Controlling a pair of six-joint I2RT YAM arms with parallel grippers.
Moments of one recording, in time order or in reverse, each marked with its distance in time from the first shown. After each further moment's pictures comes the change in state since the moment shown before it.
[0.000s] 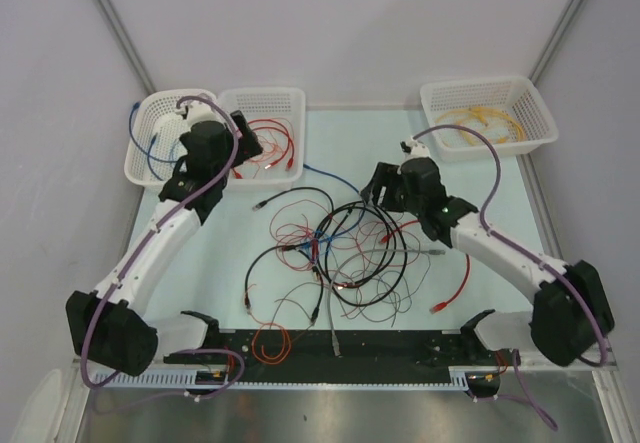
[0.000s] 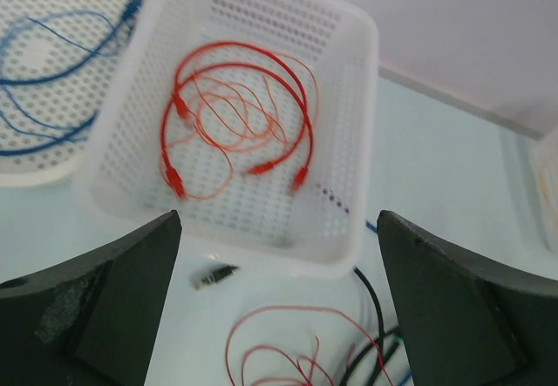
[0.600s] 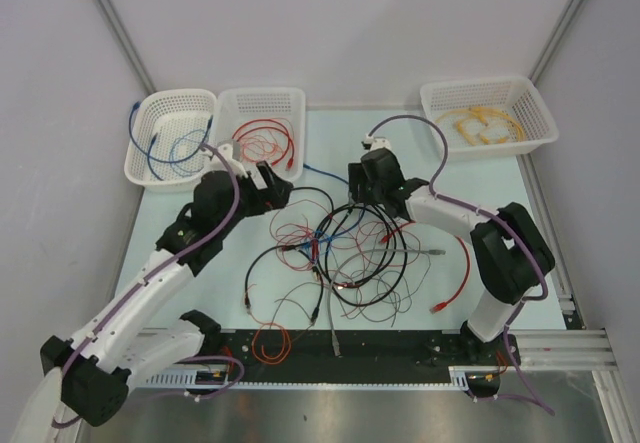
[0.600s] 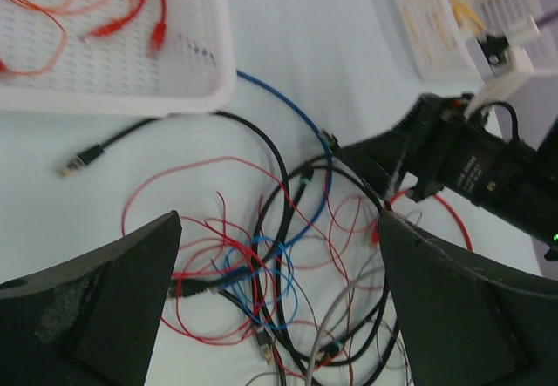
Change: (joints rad) left arm -0.198 -0.311 -0.285 -0.043 0.246 -0.131; right arm 0.009 0.472 0.269 0.024 0.121 -0.182
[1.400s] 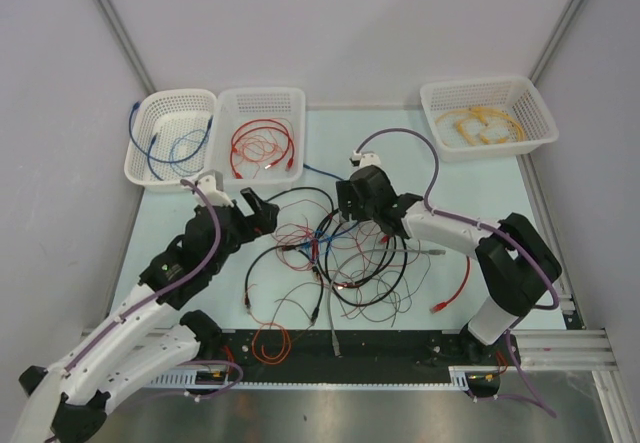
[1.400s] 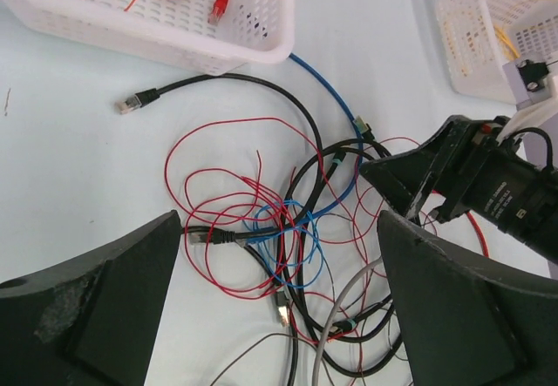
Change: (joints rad) left arm -0.197 -0.243 -0.128 -0.172 -0.275 -0.123; right arm 0.145 -0.068 -0.089 -0.019 0.079 -0.007
